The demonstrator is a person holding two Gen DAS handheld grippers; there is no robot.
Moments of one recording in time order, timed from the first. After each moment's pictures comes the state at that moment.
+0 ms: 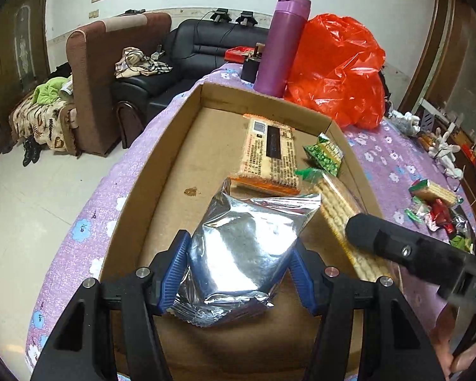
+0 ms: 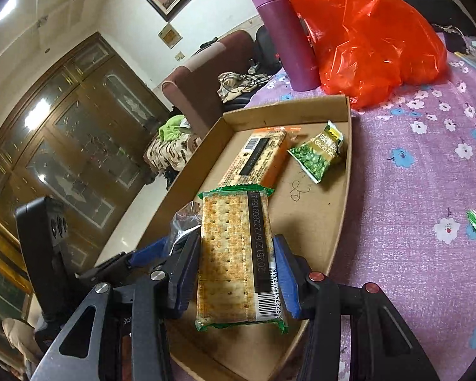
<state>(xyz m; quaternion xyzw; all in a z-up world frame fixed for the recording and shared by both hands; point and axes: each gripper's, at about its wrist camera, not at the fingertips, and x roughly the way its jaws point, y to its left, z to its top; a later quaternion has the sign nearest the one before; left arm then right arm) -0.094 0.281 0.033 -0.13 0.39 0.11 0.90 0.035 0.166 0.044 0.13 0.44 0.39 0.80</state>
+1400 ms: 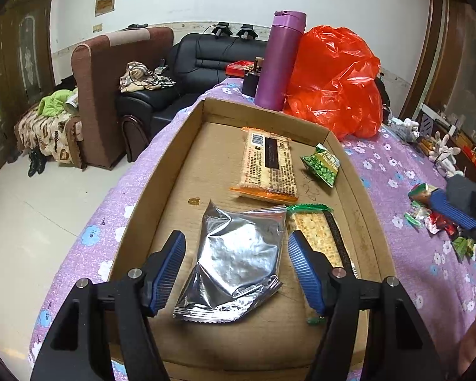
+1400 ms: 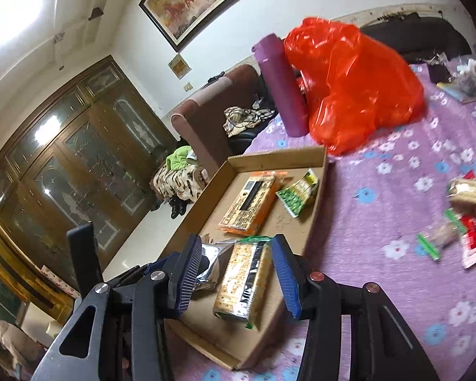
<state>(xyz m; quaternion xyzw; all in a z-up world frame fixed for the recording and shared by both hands) -0.105 0.273 0.040 -0.11 0.36 0.12 0.92 0.010 0.093 0.095 0.16 0.36 0.39 0.83</state>
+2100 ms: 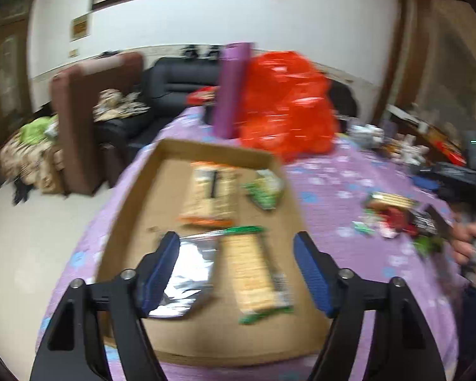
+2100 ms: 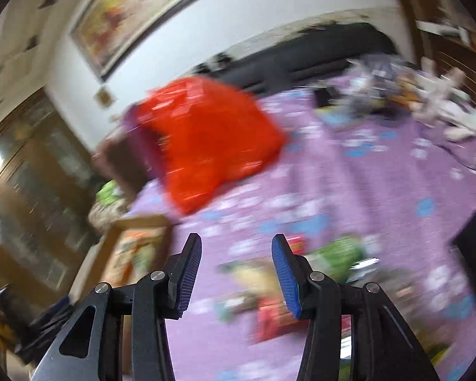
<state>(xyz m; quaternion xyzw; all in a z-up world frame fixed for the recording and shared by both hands) -0.116 0.220 0.091 -0.08 0.32 0.05 0.94 0.112 -0.097 0.084 0.19 0.39 0.20 0.88</state>
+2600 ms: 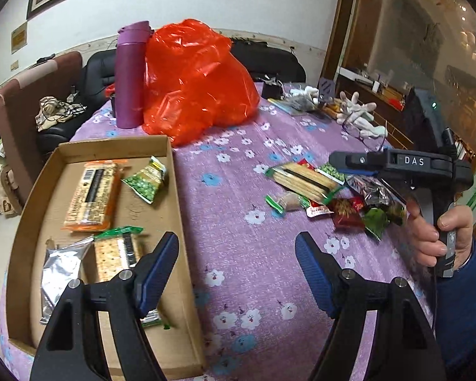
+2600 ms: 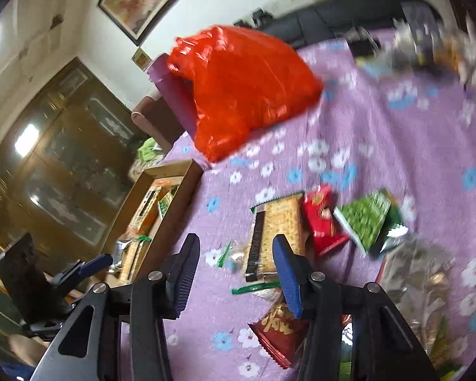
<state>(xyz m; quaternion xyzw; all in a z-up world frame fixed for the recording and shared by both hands) -0.069 0.127 0.078 -0.05 0.37 -0.06 0.93 0.099 -0.066 0.073 0.14 0.43 0.33 0.83</state>
